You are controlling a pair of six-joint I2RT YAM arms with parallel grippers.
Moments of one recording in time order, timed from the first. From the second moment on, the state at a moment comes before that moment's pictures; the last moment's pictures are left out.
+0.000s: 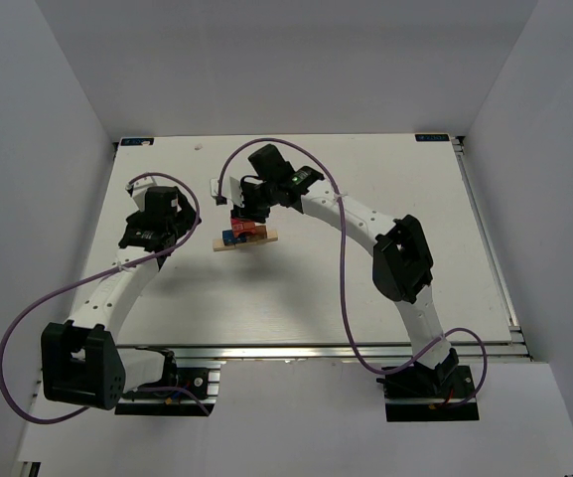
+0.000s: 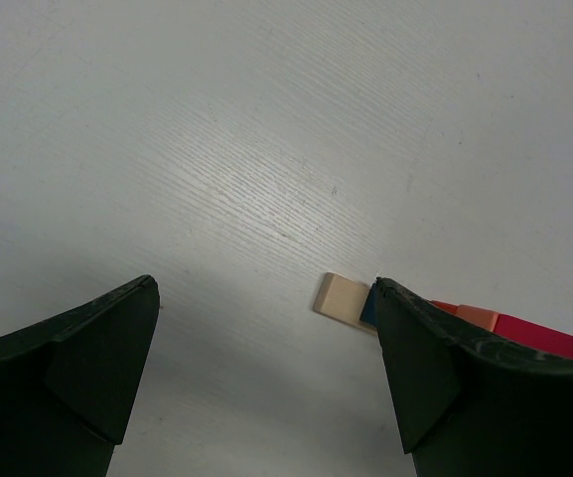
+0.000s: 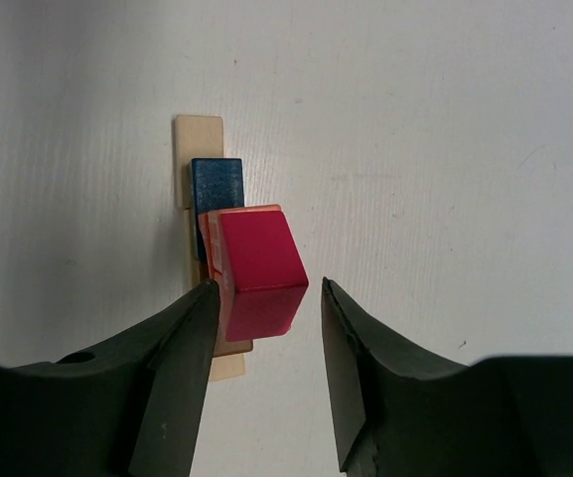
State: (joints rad) left arm -0.16 1.22 0.87 -0.34 -0.38 -0.60; right arm 0.82 2.17 2.00 -0.59 -0.44 -0.88
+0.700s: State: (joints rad) left arm -0.16 1.22 0.90 -0.34 -0.36 -0.60; right arm 0.81 1.70 1.61 -0.23 -0.41 -0.68
